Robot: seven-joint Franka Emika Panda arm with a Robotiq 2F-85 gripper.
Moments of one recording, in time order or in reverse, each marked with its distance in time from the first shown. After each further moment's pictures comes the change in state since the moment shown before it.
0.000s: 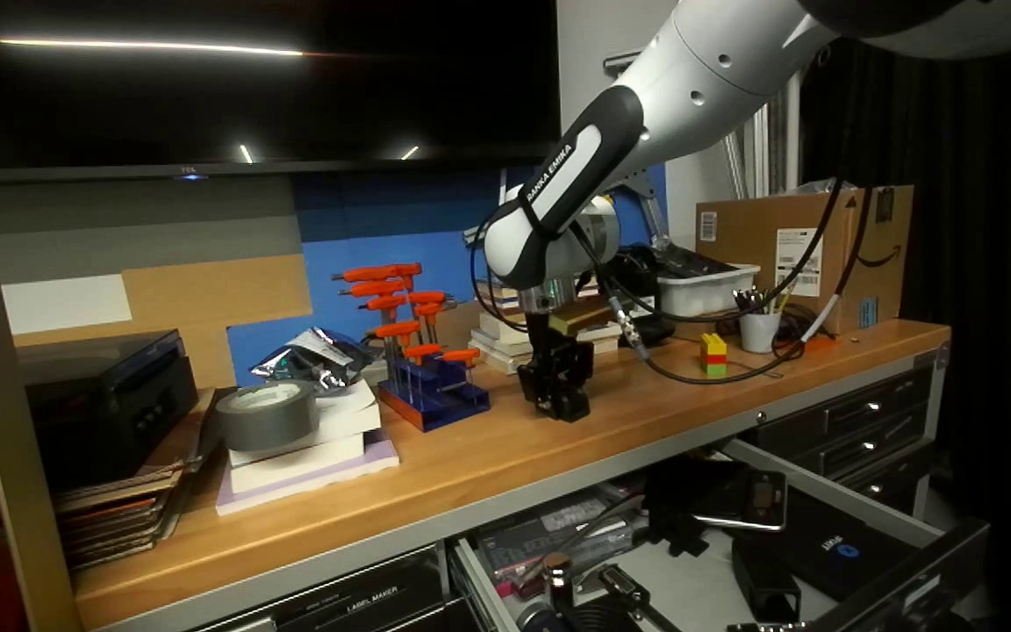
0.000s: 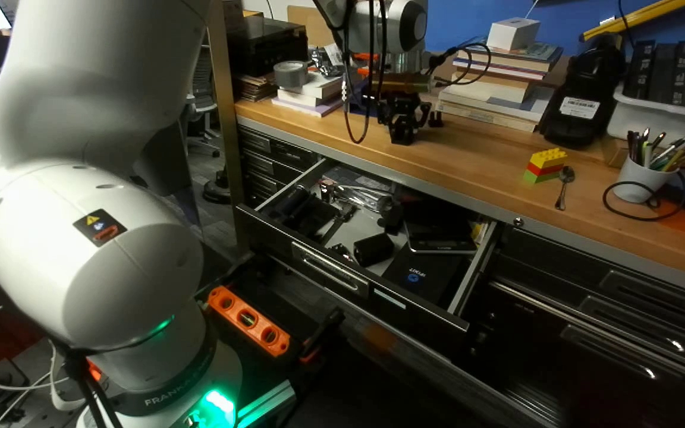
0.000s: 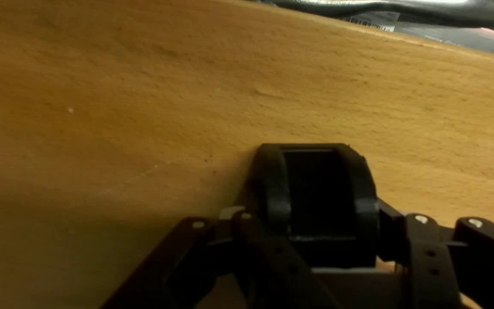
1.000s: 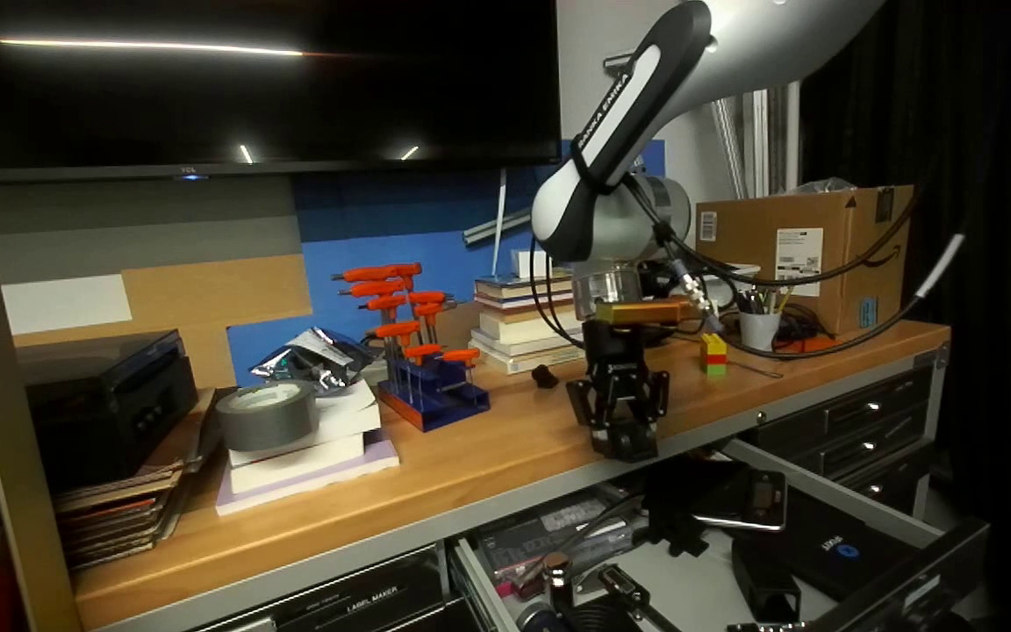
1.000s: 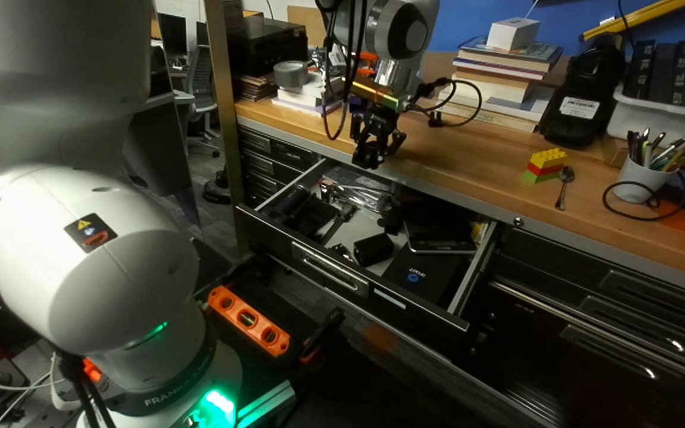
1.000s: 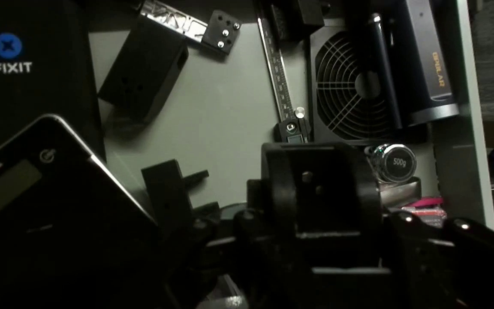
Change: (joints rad) arm -0.058 -0.266 0.001 -0.407 0.255 -0.142 0.093
